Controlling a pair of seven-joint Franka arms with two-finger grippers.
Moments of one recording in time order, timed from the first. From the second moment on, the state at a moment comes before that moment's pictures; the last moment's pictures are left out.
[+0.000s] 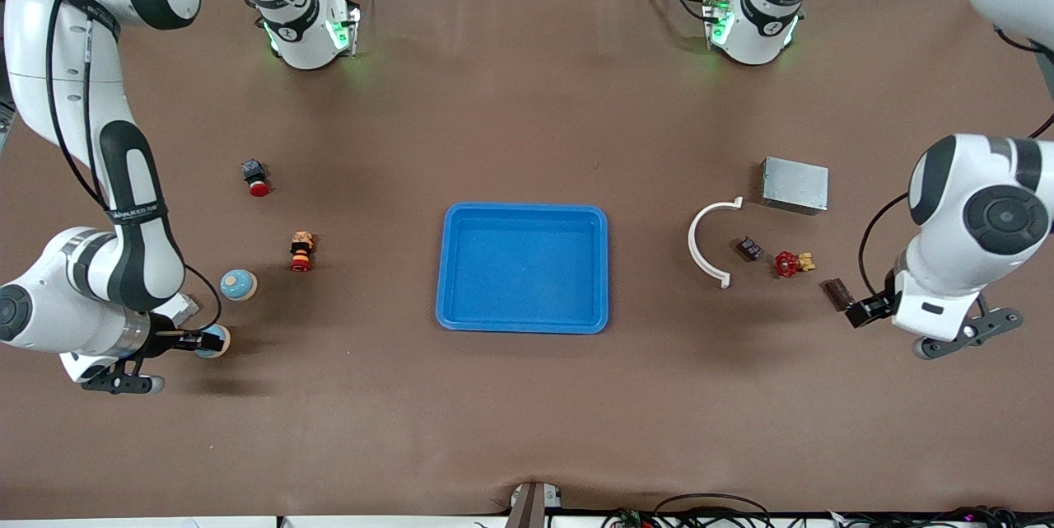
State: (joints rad) left arm 0.38 0.45 -0.51 -1.61 0.51 2.03 -0.61; right arm -0.12 0.84 -0.05 -1.37 0.16 2.18 -0.18
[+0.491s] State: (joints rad) left arm 0.40 0.30 -0.51 -1.50 0.27 1.80 -0.33; right arm -0.12 0.85 -0.05 -1.37 0.16 2.20 -0.18
